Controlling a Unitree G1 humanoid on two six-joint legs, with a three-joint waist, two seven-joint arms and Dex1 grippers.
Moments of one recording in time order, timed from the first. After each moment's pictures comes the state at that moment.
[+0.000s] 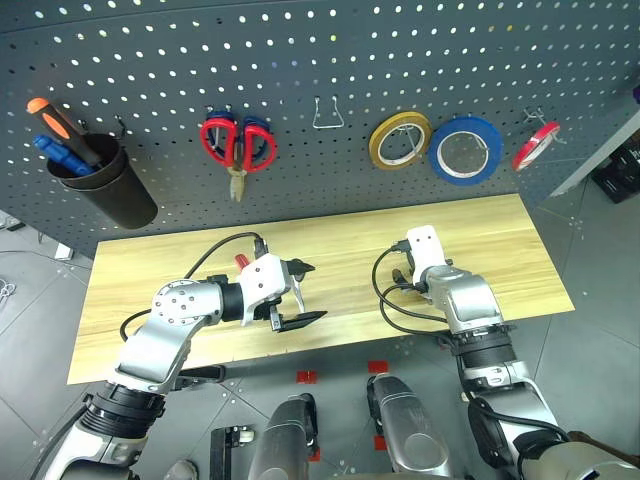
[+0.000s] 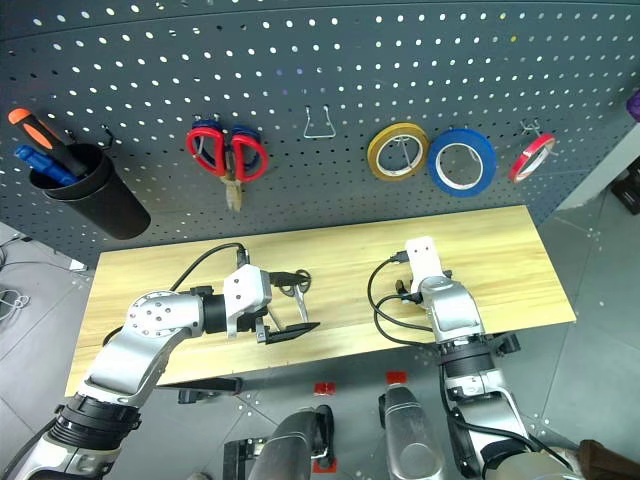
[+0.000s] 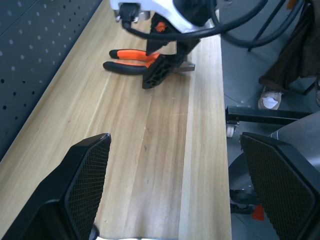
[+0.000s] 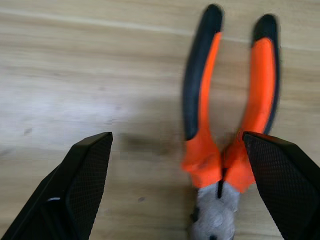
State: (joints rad) left arm -0.27 0.67 -0.16 -0.15 -0.23 0.17 -1.01; right arm -0.65 -0.09 0.03 0.29 -0.11 0.93 0.08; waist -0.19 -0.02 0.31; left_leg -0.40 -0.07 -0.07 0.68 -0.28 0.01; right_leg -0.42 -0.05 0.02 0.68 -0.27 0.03
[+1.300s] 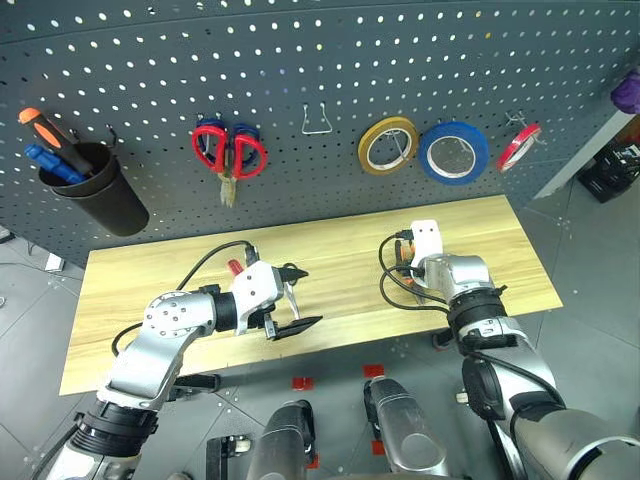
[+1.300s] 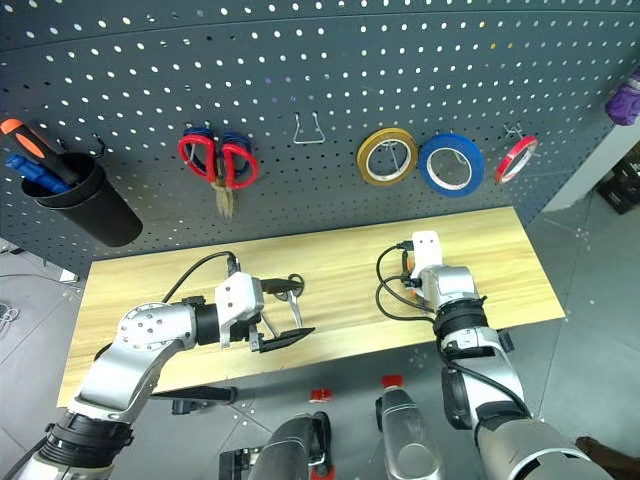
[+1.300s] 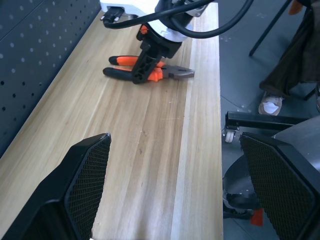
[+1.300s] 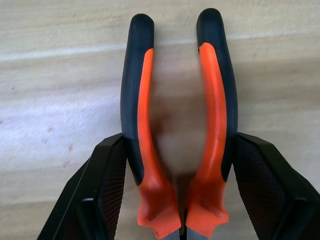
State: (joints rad) left arm -0.16 0.67 -0.10 -0.20 -0.25 0.18 -0.97; right arm -0.79 -0.07 -0.10 0.65 0.02 0.86 0.05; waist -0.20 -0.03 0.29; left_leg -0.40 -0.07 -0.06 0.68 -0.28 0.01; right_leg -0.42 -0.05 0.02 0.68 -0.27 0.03
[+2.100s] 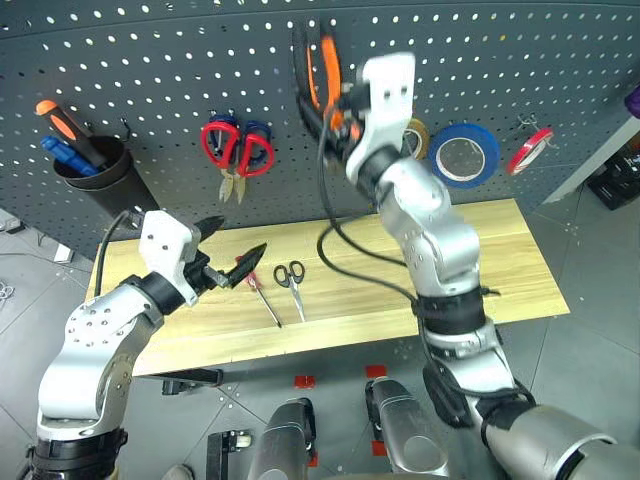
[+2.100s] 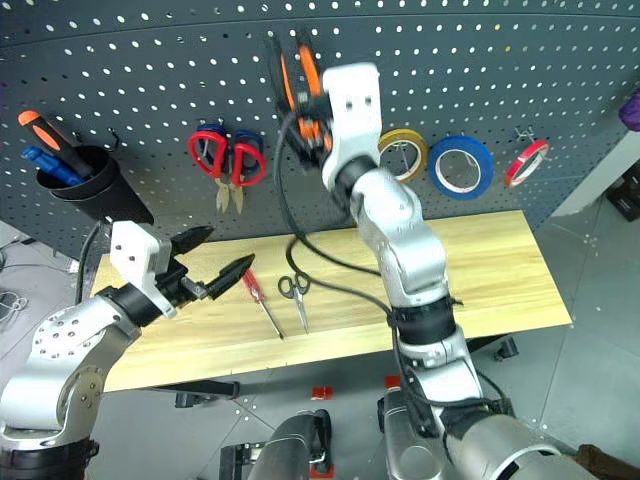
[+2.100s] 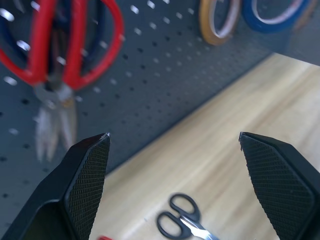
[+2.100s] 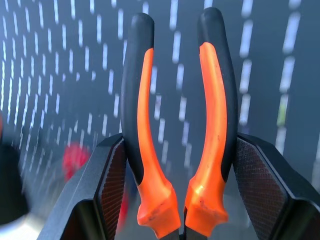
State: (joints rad) left arm -0.11 0.62 0.26 -0.48 -0.46 0.52 -0.55; right arm -1.02 0.14 0.04 0.08 0.13 0.34 0.16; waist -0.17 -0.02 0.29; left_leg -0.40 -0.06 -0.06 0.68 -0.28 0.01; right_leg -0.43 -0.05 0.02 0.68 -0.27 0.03
